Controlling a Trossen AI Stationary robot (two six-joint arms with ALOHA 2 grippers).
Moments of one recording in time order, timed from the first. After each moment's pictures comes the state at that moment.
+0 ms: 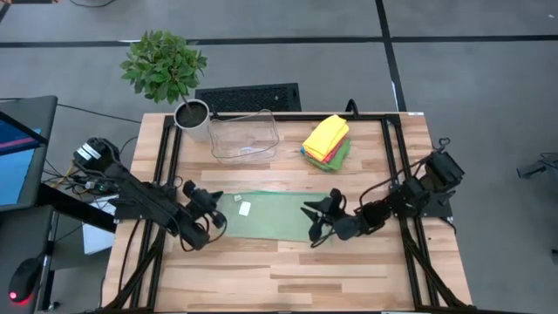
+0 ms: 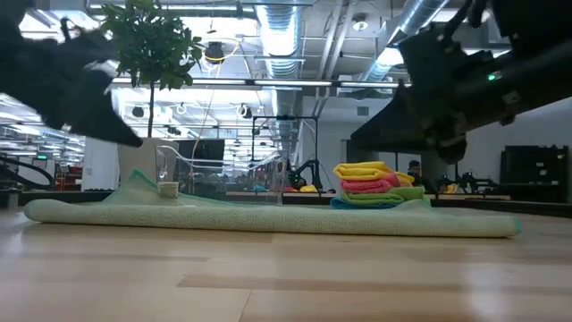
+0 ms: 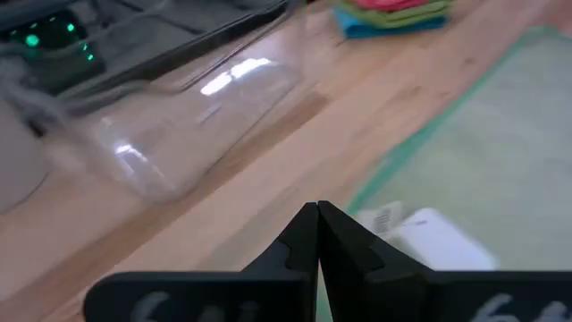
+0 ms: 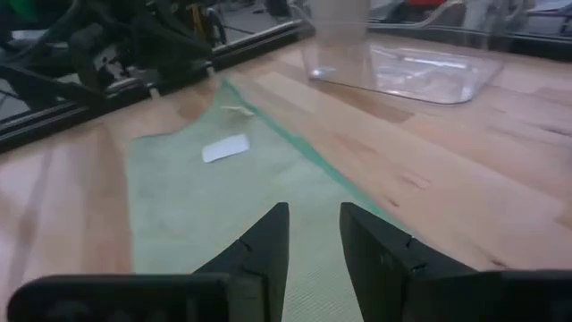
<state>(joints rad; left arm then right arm) -0.64 1.33 0.49 -0.52 -1.11 -1.26 0.48 1.74 0.53 0.73 0.86 0.55</state>
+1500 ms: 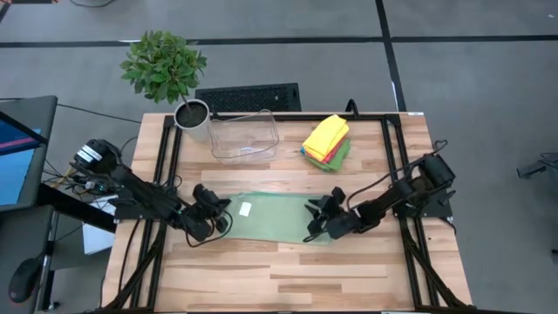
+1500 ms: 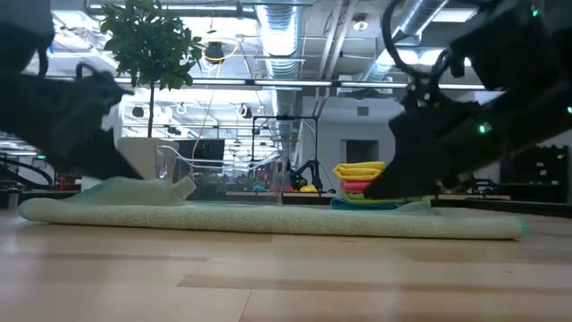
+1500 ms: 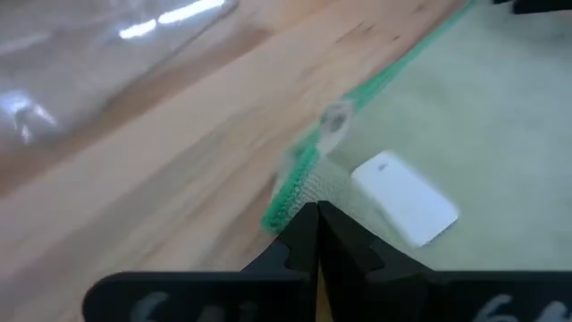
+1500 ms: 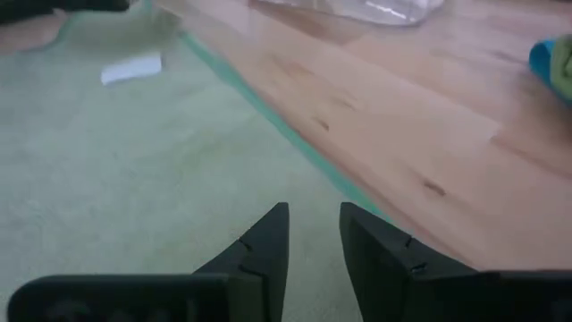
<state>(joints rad) -0.55 1.35 0.28 0.08 -0.89 -1.00 0.43 1.82 0.53 0.55 0.83 0.67</state>
